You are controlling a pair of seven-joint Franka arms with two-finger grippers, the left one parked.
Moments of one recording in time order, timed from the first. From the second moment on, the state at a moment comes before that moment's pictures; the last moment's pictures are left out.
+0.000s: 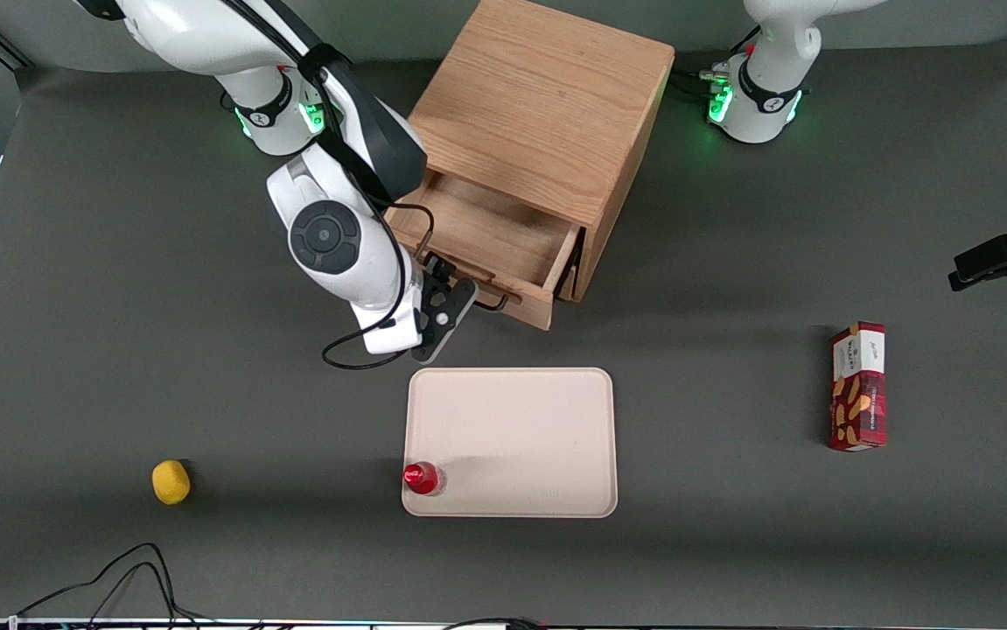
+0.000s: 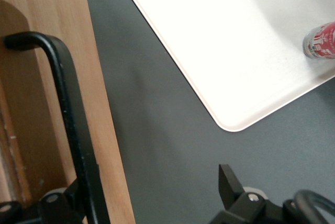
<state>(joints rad) 0.43 0.48 0.15 -1.50 0.09 1.91 -0.39</state>
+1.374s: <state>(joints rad) 0.33 0.53 0.12 -1.44 0.09 2.04 -0.50</state>
